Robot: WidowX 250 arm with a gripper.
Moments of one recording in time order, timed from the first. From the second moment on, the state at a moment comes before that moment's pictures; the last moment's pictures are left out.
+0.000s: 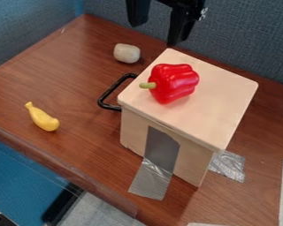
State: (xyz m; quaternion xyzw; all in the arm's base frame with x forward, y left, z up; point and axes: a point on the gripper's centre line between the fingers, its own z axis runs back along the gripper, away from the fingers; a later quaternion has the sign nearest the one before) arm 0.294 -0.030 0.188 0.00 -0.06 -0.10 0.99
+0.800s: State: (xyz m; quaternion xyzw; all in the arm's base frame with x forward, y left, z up) arm 0.314 0.042 0.169 -0.04 -0.07 -0.02 1.00
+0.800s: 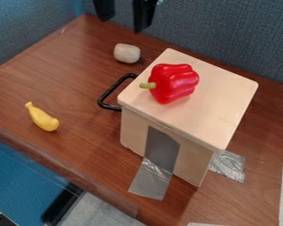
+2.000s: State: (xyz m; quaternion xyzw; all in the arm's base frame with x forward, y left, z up) arm 0.319 0.075 0.029 -0.05 0.00 0.01 1.00
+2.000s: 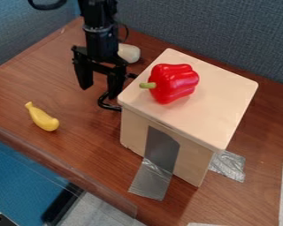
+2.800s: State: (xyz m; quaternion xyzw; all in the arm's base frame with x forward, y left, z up) arm 0.322 0.110 0.023 -0.02 0.02 0.07 1.00
